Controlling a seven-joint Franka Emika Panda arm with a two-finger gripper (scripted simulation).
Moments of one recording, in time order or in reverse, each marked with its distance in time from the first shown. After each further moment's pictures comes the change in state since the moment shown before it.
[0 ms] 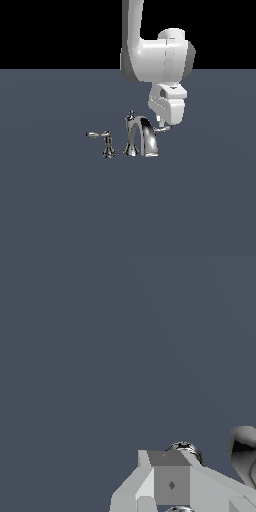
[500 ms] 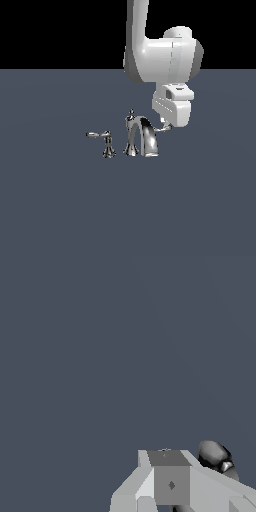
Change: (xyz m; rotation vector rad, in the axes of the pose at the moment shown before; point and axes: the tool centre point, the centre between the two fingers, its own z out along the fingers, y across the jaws) arm 0.008 0.019 0.000 0.001 0.000 0.001
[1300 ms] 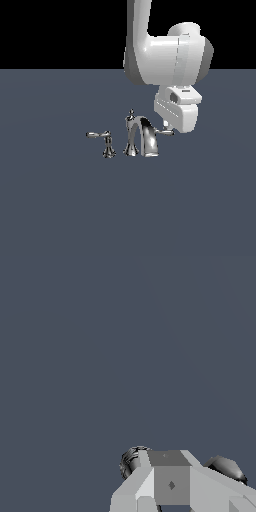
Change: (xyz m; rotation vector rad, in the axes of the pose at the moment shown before) arm -0.003 0.031 0.000 0.018 0.004 -0.013
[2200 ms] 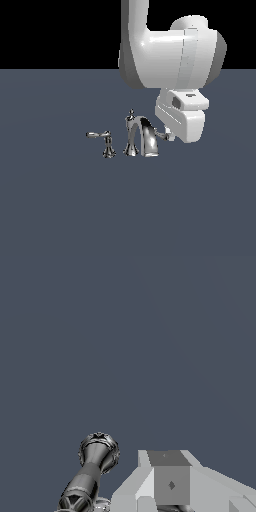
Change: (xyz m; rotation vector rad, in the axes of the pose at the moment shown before) arm -0.018 0.048 0.000 -0.013 0.003 0.032
